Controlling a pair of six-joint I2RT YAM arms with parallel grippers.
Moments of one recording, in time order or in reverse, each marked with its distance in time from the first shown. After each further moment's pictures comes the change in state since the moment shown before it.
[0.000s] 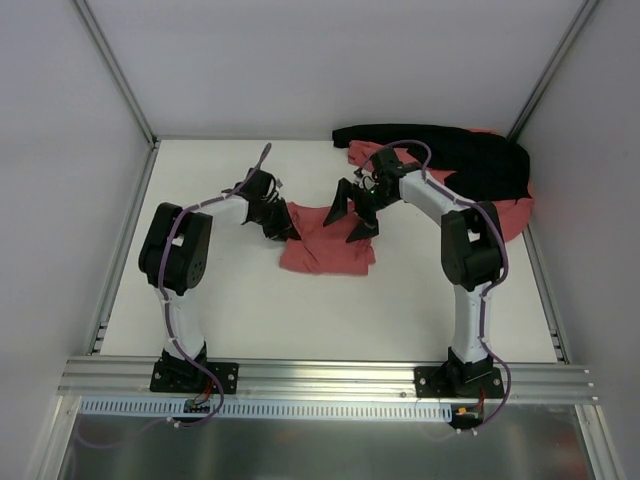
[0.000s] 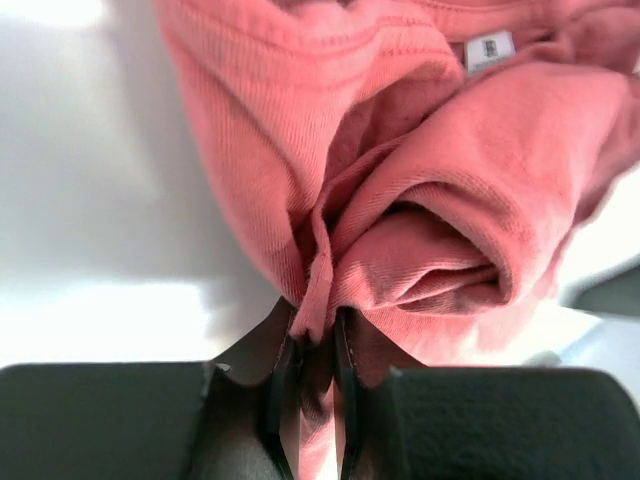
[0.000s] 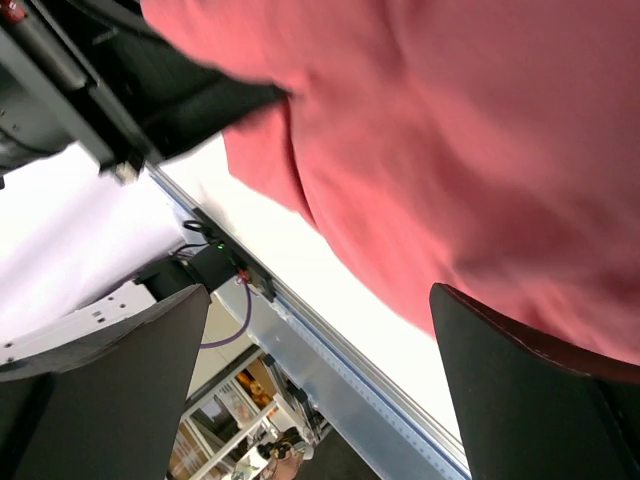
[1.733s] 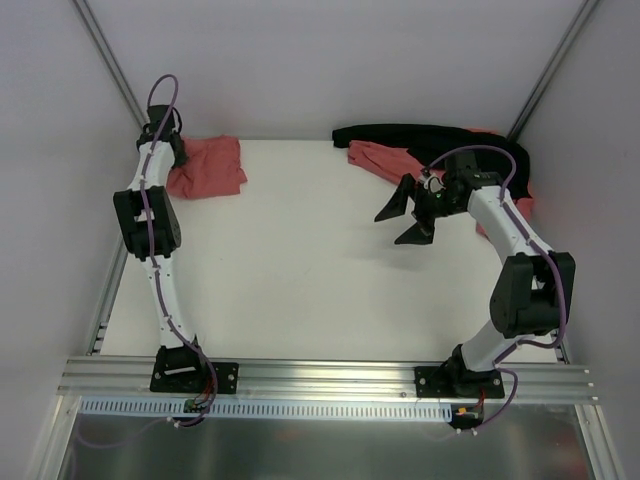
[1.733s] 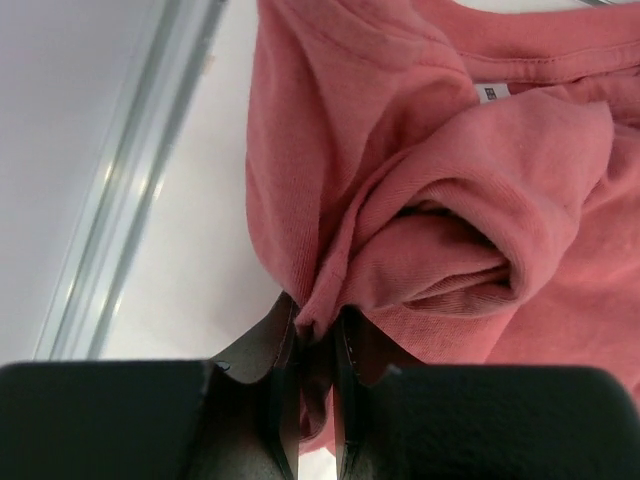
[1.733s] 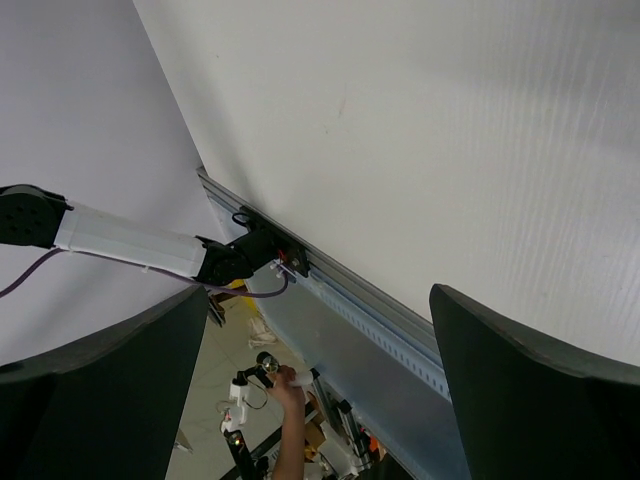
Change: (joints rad) left arm 0.487 0.400 0.908 -0.275 -0.665 0.522; right arm -0.286 -0.468 -0.311 -0.123 -0.054 -0.039
